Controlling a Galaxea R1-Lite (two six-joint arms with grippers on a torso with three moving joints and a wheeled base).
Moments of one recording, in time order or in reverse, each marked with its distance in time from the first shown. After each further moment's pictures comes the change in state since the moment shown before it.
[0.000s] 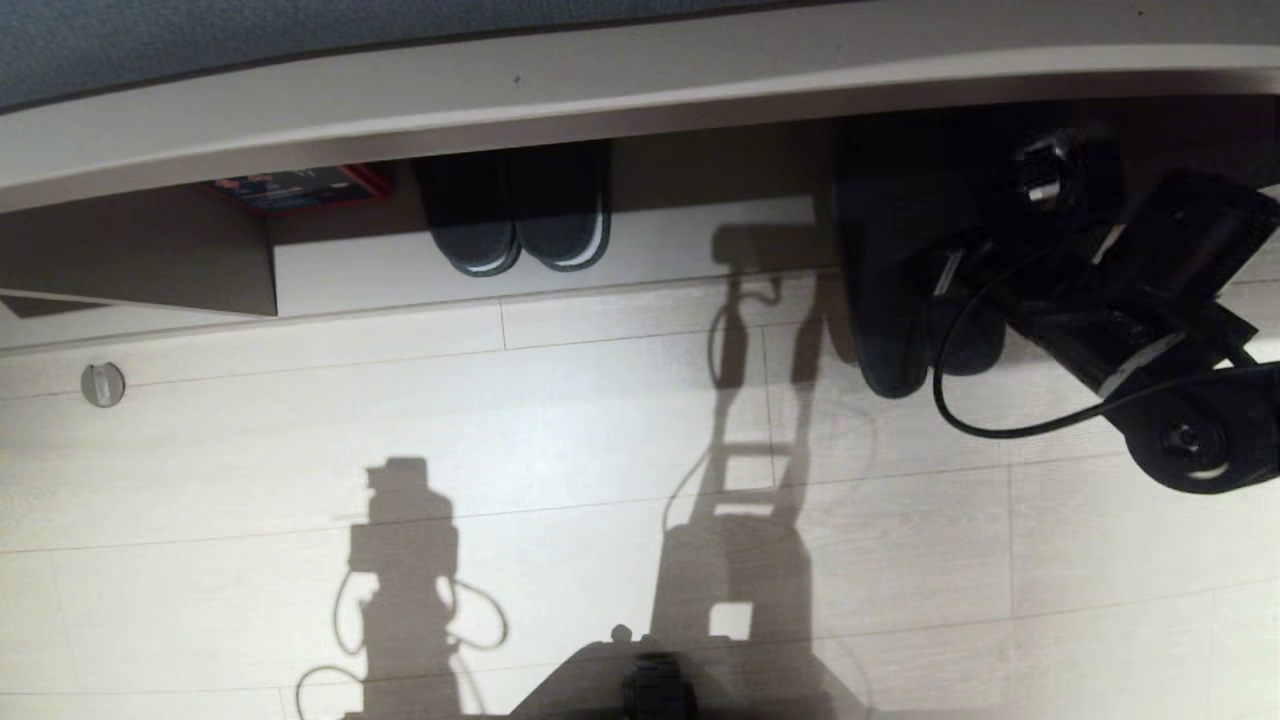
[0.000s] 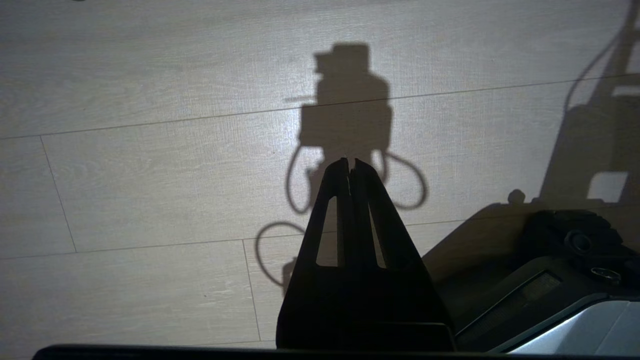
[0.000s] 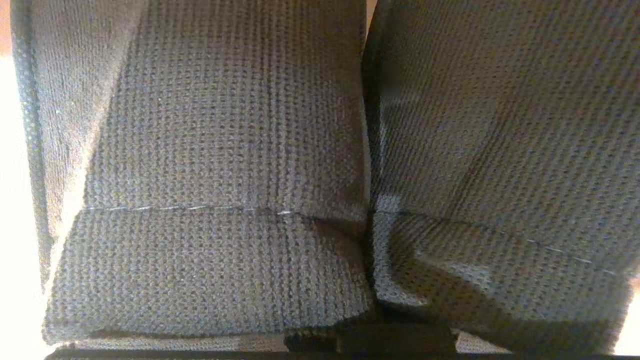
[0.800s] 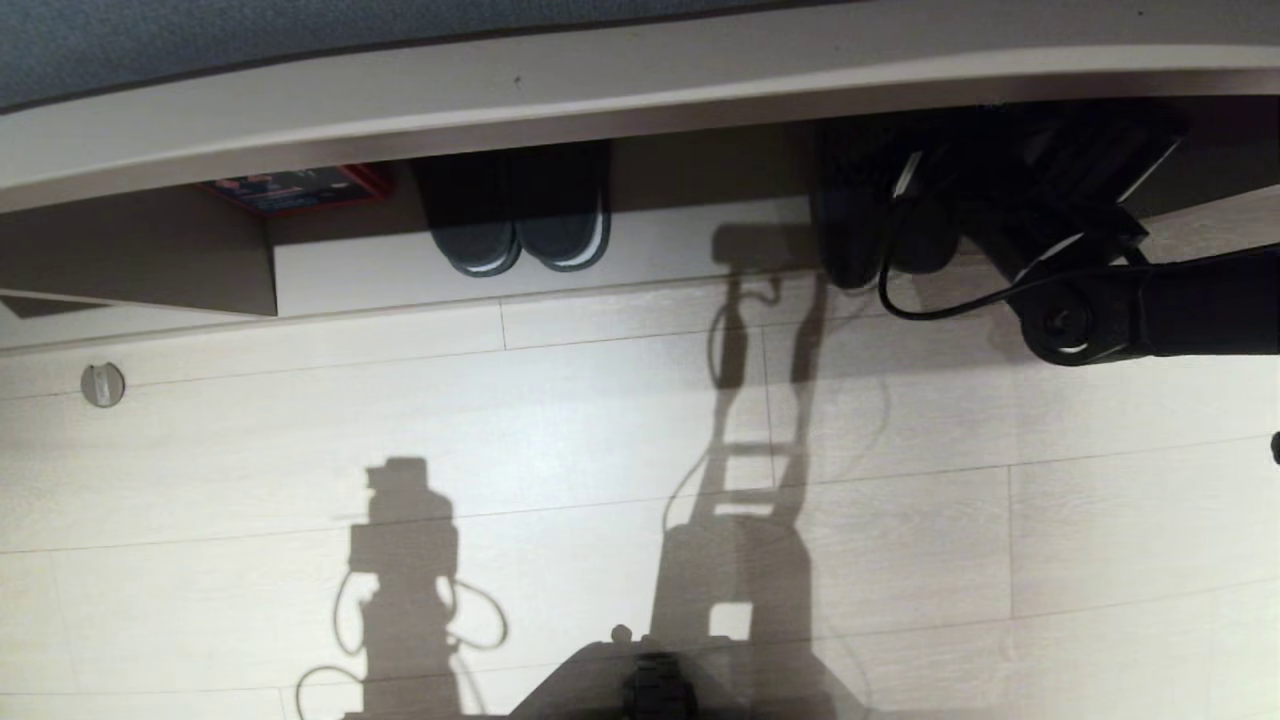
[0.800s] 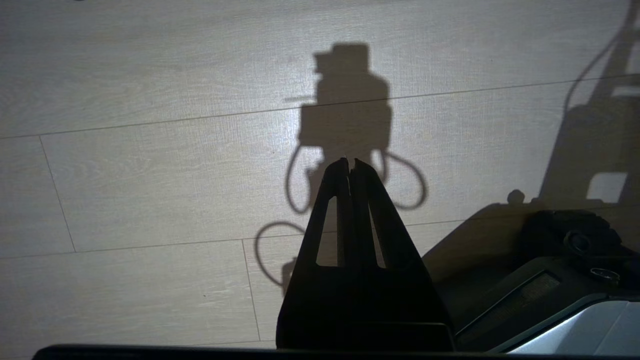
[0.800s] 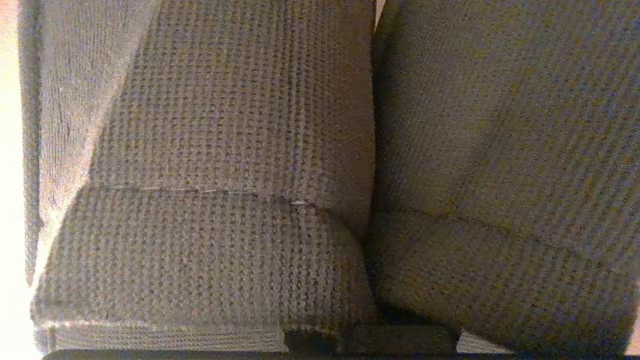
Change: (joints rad) left arm 0.000 0.000 0.000 0.000 0.000 -0.002; right arm -0.013 0.272 -0.559 0.077 0.045 0.004
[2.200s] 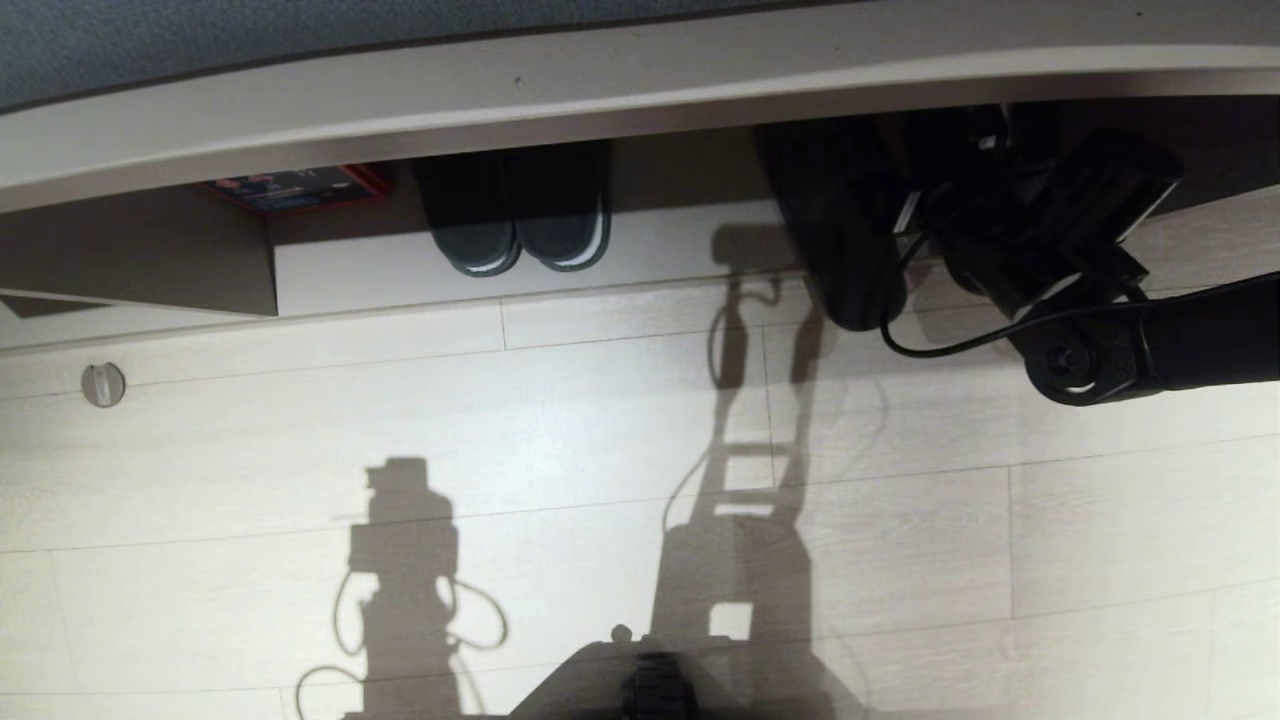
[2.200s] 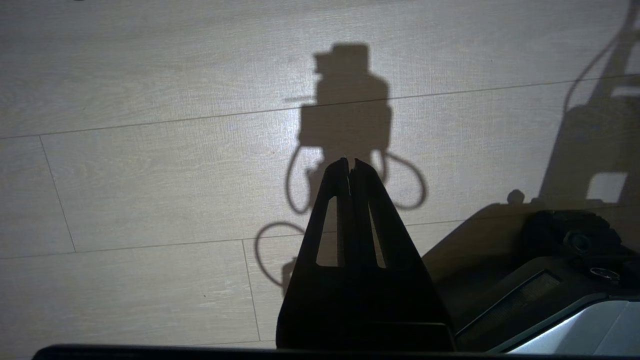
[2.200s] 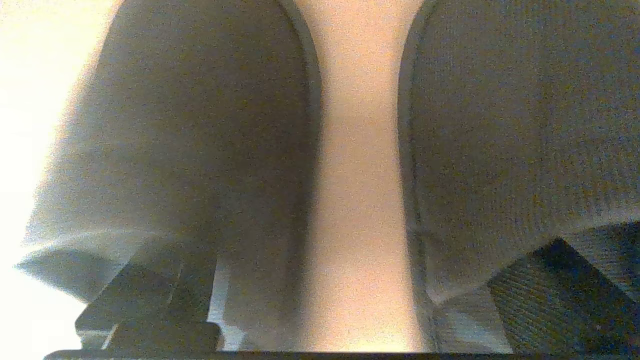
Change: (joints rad) left arm -0.001 0.000 0.000 0.000 0.000 0.000; right arm 0.001 -0.060 0.212 -0.102 -0.048 -0.019
